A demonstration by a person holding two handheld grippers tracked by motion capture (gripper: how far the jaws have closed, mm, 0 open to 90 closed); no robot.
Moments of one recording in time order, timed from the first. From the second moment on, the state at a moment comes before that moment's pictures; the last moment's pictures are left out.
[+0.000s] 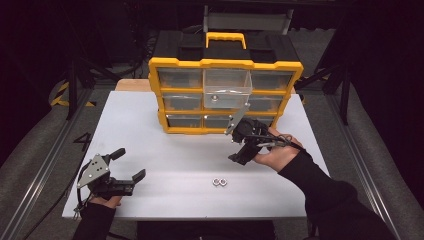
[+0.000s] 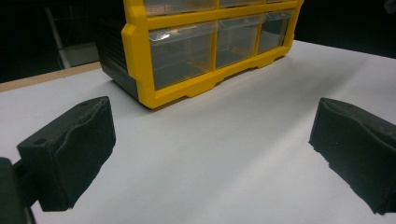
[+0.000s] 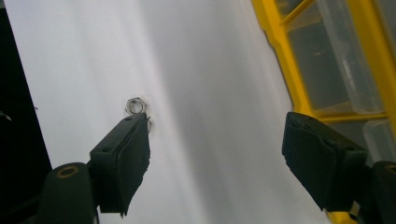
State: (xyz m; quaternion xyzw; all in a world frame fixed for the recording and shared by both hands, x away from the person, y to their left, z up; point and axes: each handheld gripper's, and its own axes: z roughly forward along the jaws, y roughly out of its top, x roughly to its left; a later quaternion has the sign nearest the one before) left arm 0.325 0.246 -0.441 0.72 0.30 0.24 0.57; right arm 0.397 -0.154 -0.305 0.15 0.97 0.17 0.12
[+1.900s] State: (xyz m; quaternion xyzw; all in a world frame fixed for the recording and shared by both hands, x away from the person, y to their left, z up) left arm 0.325 0.246 -0.442 0.72 0.30 0.24 0.57; right arm 0.379 -0.120 -0.414 0.11 0.99 0.10 0.03
